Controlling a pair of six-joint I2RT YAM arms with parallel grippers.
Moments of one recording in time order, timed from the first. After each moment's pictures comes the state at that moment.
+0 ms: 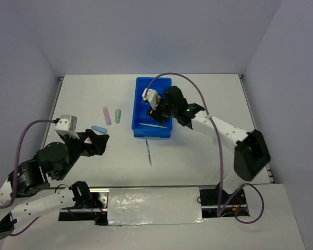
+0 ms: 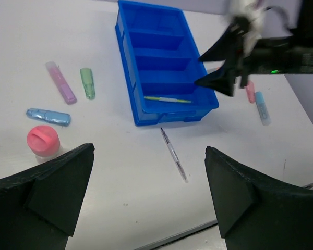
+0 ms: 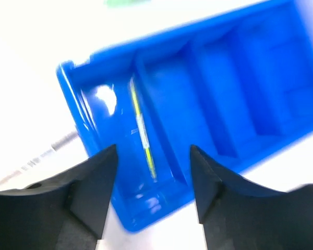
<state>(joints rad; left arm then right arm) -1.02 0.45 0.99 -0.80 -0.66 -0.51 0.66 1.65 1.27 -0.28 -0.21 -0.53</state>
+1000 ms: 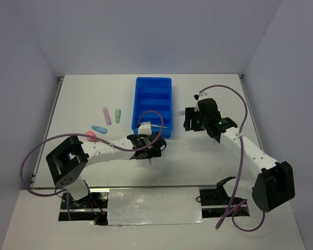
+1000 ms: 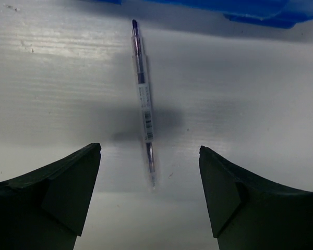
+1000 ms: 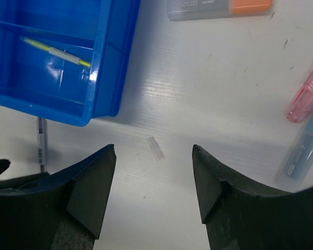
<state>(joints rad) -1.02 1.63 1.01 -0.54 -0.47 -1.07 0.38 1.20 0.89 -0.42 0.04 0.28</state>
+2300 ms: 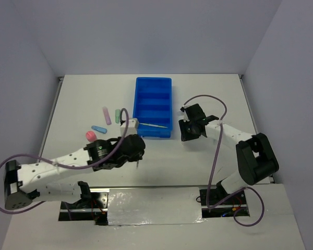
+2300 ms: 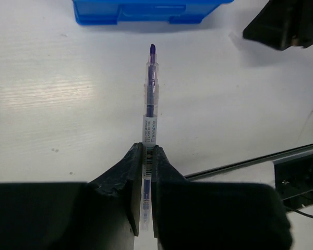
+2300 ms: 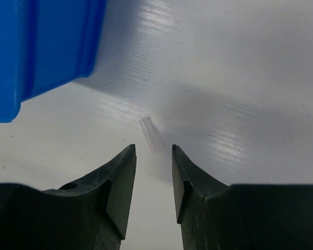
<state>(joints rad) -1.14 1.17 1.00 -0.76 -0.51 -0.98 0.42 1.49 0.87 -0.42 -0.07 0.20</state>
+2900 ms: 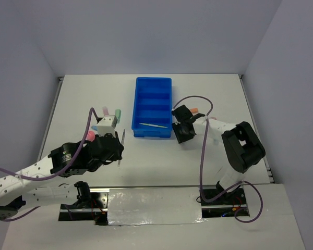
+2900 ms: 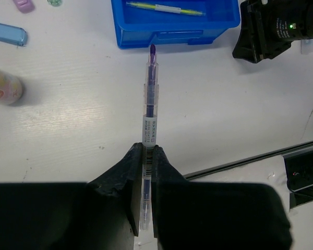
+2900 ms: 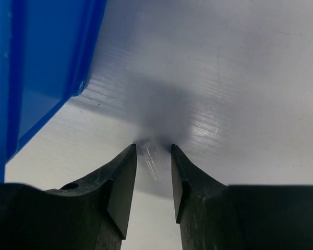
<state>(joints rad) -1.14 0.87 1.08 -0.99 -0.61 -0.87 0.52 1.68 0.96 -0.46 0.07 0.16</state>
